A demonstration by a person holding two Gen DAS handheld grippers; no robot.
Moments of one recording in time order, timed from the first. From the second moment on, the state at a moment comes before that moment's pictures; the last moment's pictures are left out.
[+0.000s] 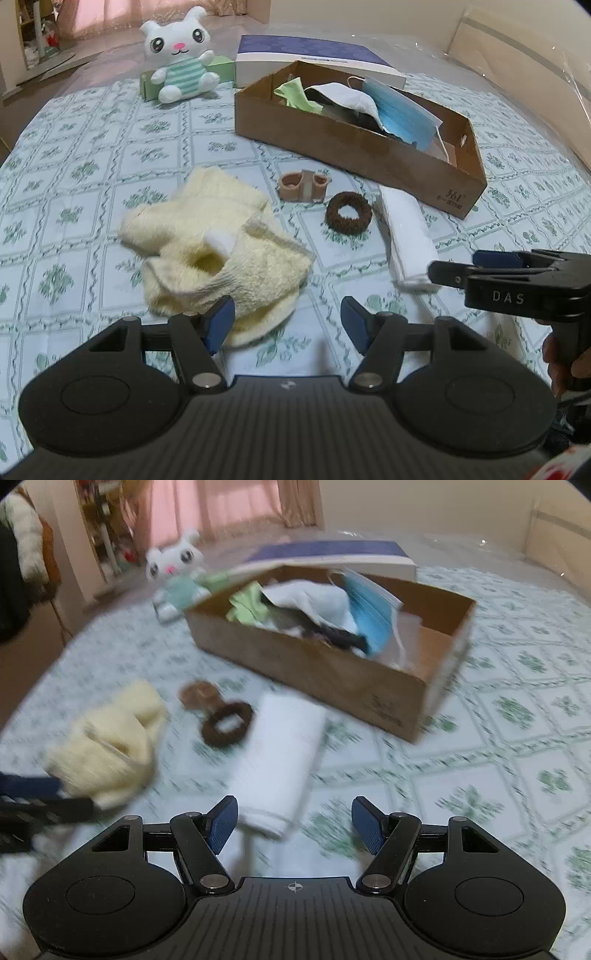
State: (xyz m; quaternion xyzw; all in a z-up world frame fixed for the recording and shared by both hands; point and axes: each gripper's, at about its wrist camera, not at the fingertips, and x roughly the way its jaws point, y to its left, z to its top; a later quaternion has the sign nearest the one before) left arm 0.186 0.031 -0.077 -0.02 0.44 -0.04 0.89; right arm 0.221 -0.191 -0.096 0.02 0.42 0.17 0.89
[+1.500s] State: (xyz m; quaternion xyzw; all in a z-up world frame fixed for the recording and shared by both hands) left arm 0.334 0.026 -0.119 0.02 0.43 -0.17 0.89; right arm 0.280 -0.142 -0.099 0.02 0.37 0.13 0.92
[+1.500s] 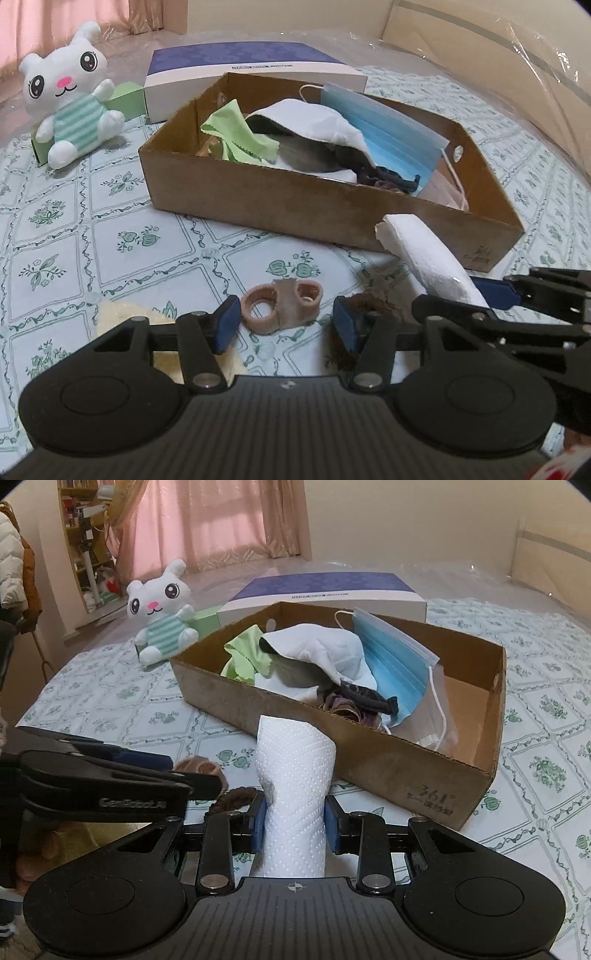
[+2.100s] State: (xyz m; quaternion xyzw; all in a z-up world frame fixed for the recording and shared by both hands) left arm 0.325 0.030 -0.115 0.02 0.41 -0.15 0.90; right arm 0.277 -0.139 -0.088 0.03 0.36 0.14 0.92
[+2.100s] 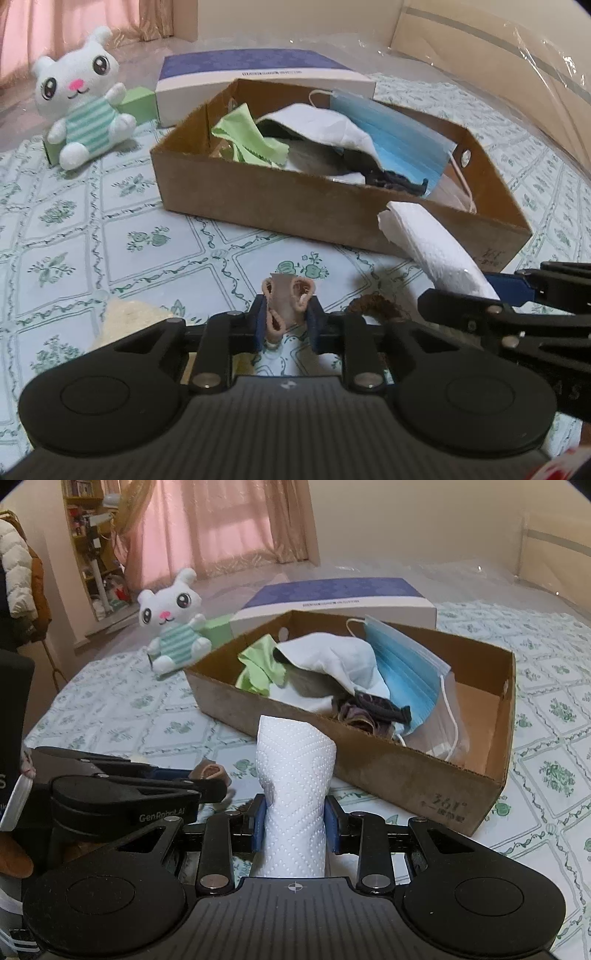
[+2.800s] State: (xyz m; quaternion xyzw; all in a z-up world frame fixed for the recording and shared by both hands) left arm 0.329 -0.015 -0.020 0.02 0.33 -0.16 0.93; right arm 0.294 -0.183 -0.028 0.05 0.30 0.13 0.95
